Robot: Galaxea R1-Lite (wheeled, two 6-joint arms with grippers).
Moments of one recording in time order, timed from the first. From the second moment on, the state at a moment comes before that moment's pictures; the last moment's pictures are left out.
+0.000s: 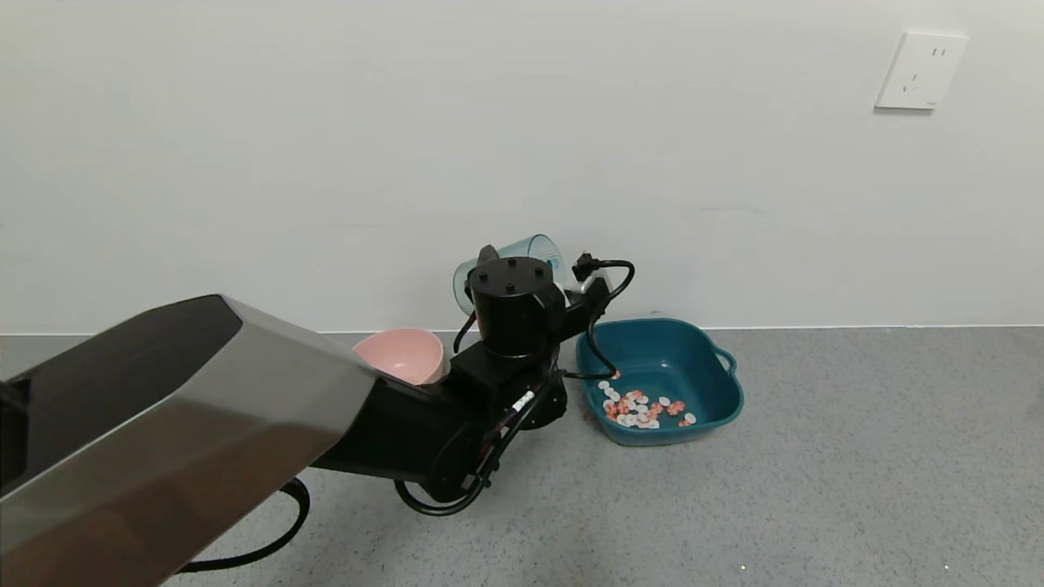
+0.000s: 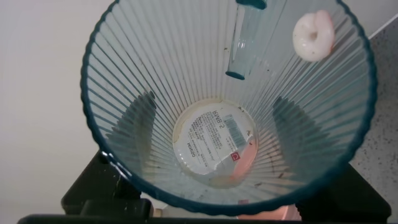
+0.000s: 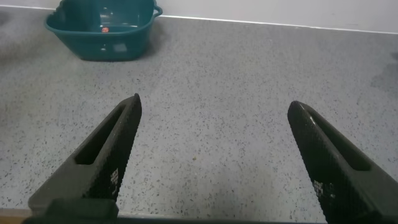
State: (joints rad) left arm -0.73 2.18 -1.26 -1.01 0.92 1.21; right arm 0.00 0.00 0.00 0.01 0.01 -0.02
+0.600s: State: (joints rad) left arm -0.70 2.11 -1.11 -1.01 0.92 0.74; right arm 0.00 0.00 0.00 0.01 0.01 -0.02
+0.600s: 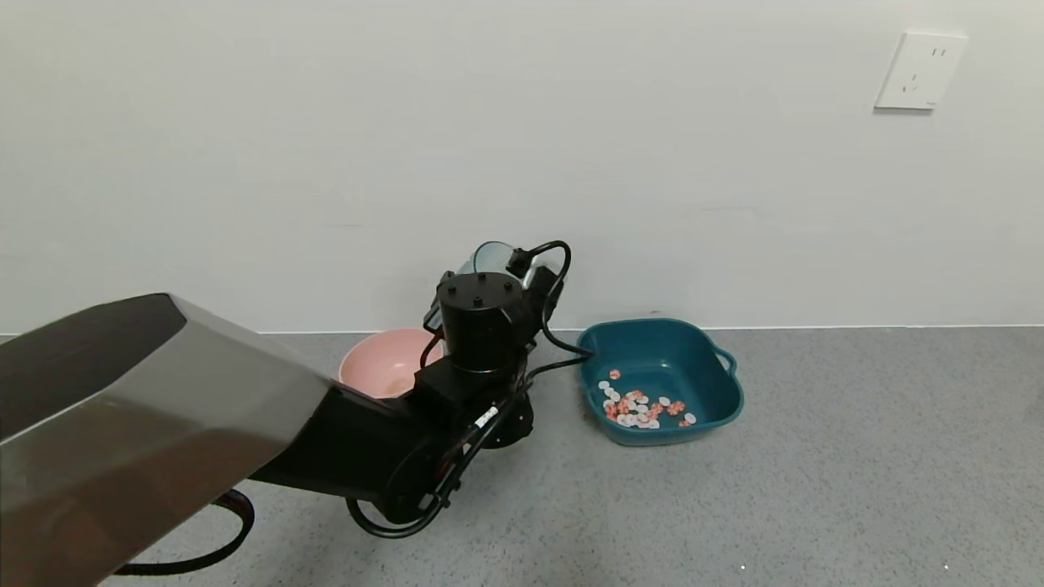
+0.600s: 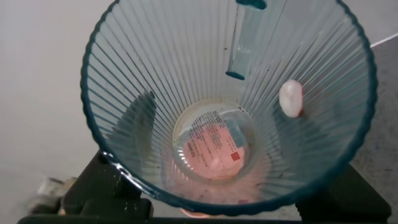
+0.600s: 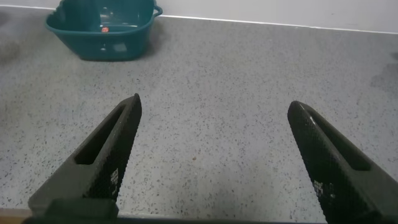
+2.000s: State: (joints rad) left arm -0.68 2.05 -0.92 -0.61 0.57 -0.20; right arm 0.00 0.00 0.00 0.01 0.01 -0.02
